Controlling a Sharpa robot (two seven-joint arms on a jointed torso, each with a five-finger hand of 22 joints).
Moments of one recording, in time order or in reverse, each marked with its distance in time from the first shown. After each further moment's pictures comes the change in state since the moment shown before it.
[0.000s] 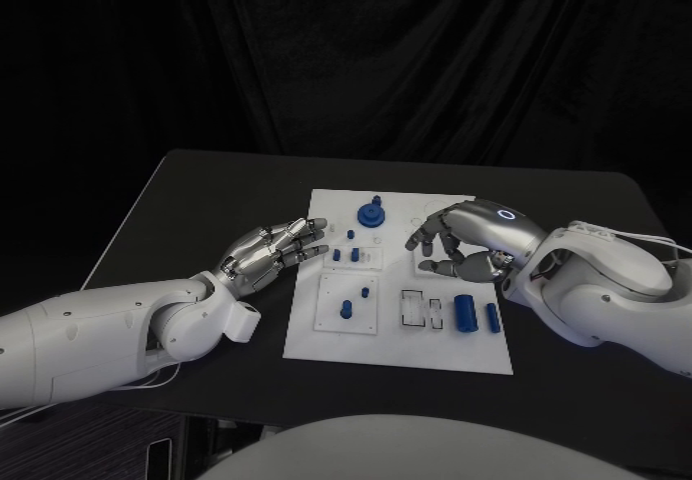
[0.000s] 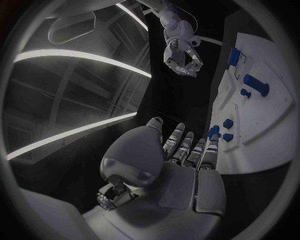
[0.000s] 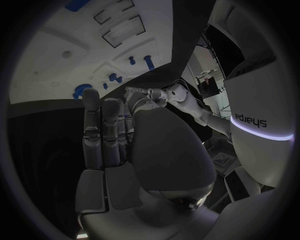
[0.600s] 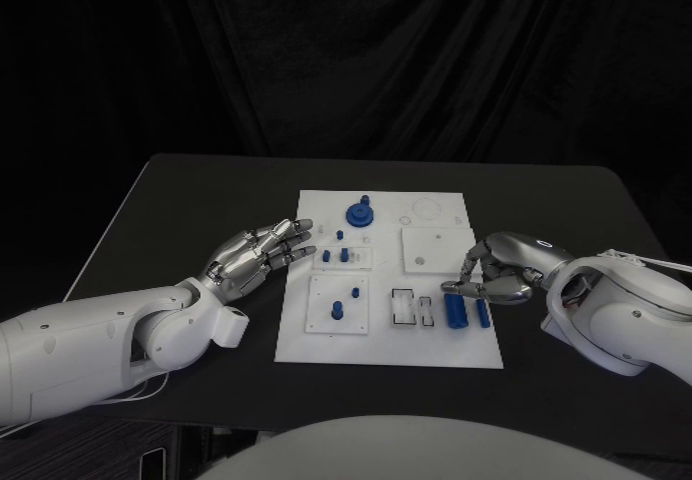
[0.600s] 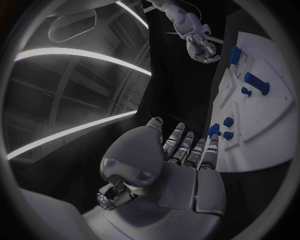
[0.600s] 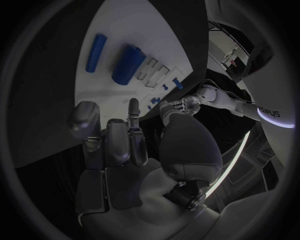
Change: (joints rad) left arm 0.000 -0.006 0.000 0.004 0.017 -0.003 0.000; left_hand 0.000 0.000 0.000 0.000 0.000 0.007 0.000 0.004 0.001 0.000 0.000 0.000 0.000 0.000 0.000 0.000 0.000 0.000 0.000 0.000 0.000 -0.001; right arm -0.089 -0.151 -0.003 0.031 0.130 0.092 -0.298; right_hand -0.603 -0.025 -0.081 0.022 -0.141 0.014 -0.093 0.397 0.234 0.574 -0.085 0.750 0.954 0.245 -0.073 0.326 0.519 -0.056 0.202 -0.073 0.512 0.001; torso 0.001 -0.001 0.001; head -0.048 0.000
